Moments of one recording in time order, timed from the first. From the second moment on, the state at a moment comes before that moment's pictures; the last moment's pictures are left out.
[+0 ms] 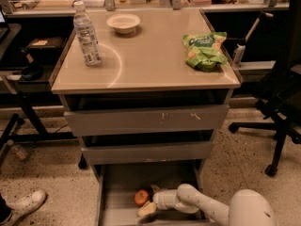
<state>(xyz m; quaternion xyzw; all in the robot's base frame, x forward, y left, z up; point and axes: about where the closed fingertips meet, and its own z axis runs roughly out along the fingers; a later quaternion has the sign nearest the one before) 0.524 0.029 0.130 -0.38 0.78 0.38 0.31</state>
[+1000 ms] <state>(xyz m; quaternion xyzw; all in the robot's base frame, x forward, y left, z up) 0.522 0.043 0.124 -0.39 0.77 0.38 0.33</state>
